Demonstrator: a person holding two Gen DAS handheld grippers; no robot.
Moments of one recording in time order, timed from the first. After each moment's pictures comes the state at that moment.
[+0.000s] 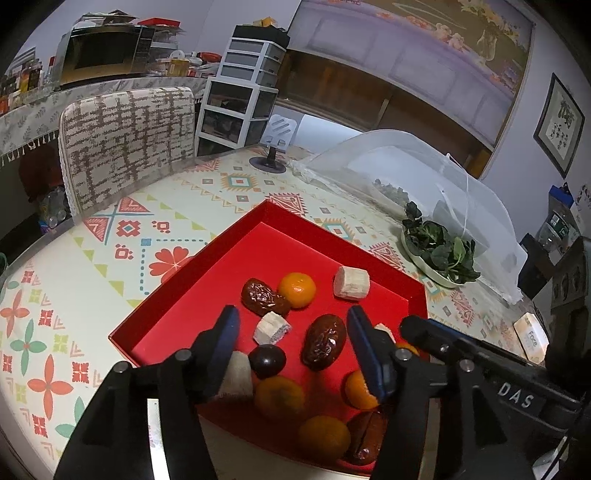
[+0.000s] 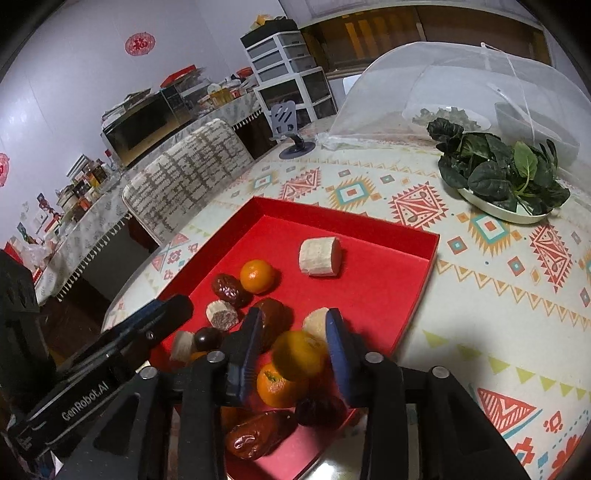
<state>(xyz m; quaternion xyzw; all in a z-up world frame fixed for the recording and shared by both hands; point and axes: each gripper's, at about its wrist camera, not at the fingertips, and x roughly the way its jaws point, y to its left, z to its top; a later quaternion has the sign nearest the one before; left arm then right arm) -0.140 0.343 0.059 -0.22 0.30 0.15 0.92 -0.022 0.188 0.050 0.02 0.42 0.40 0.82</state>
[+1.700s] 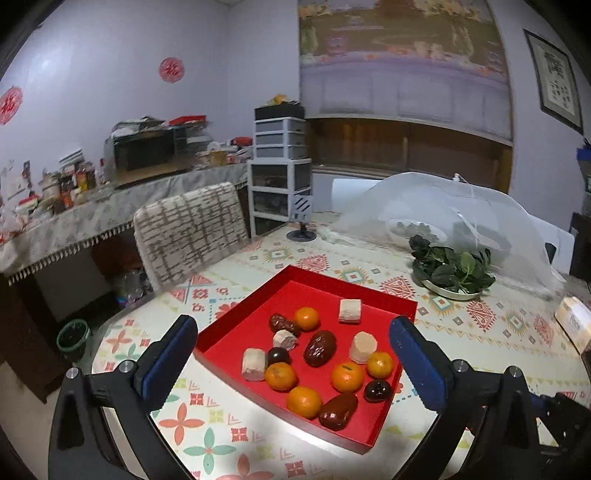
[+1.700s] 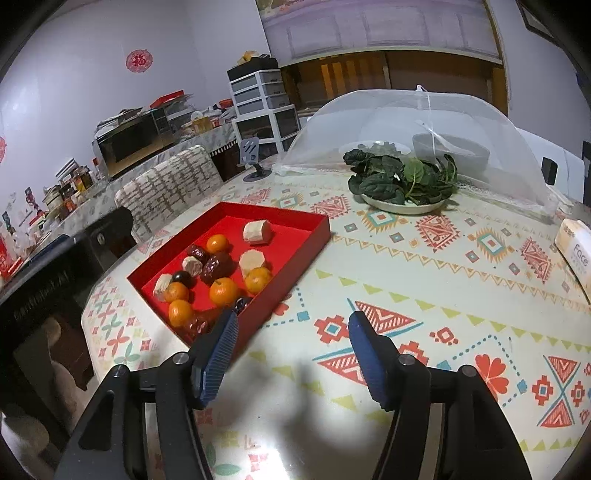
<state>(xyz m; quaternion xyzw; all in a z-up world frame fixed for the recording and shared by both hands) -0.197 0.223 0.125 -0.06 0.22 0.30 0.93 -0.105 0.064 0.063 0.00 0.35 0.34 0.87</state>
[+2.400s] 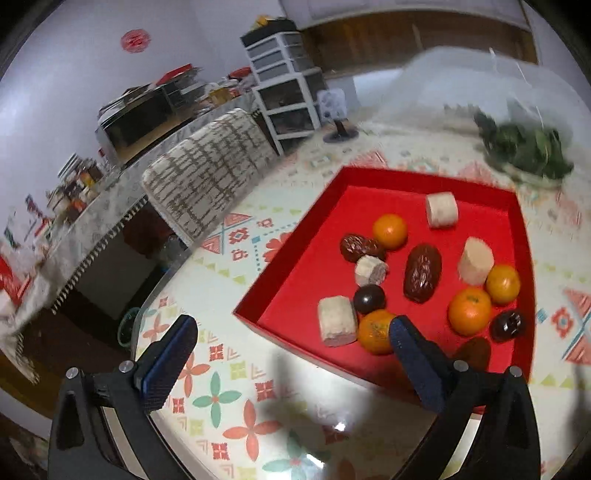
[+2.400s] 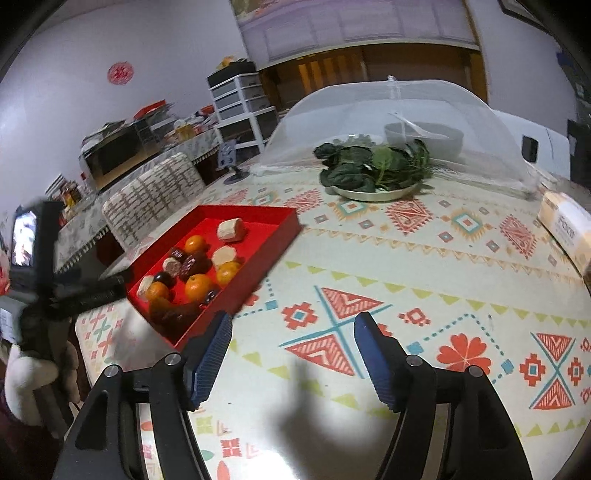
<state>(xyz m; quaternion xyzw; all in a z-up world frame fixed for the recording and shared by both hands) -0.141 0.288 0.057 0.04 0.42 0.34 0.84 -0.094 0.029 0.051 0.04 0.36 0.31 0.88</state>
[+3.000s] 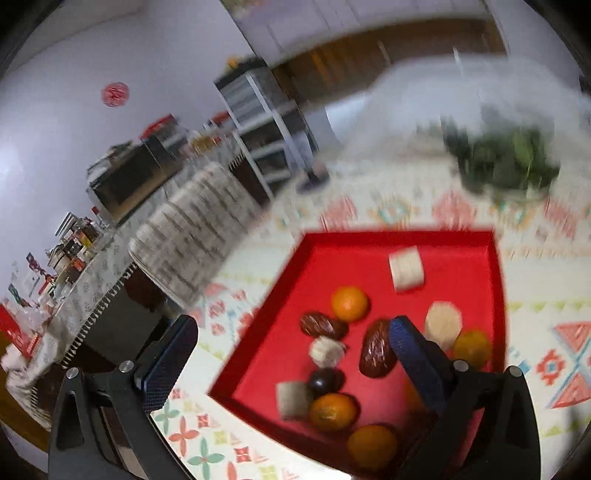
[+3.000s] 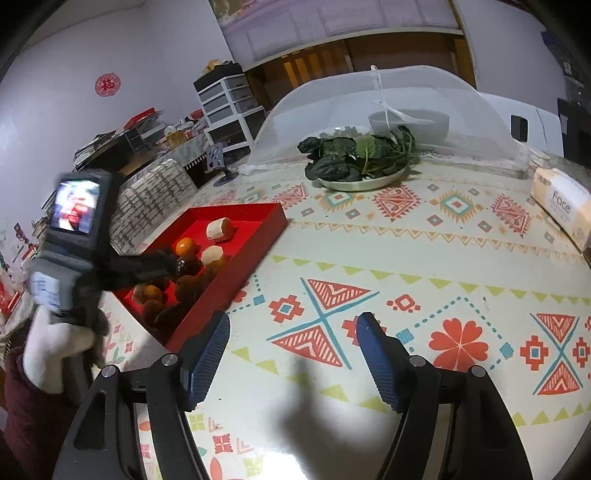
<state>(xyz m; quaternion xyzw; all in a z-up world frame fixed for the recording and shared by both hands) -0.102 0.261 0.092 0.11 0.35 0.32 0.87 -0.091 0.018 0.042 0.06 0.38 0.31 0.87</state>
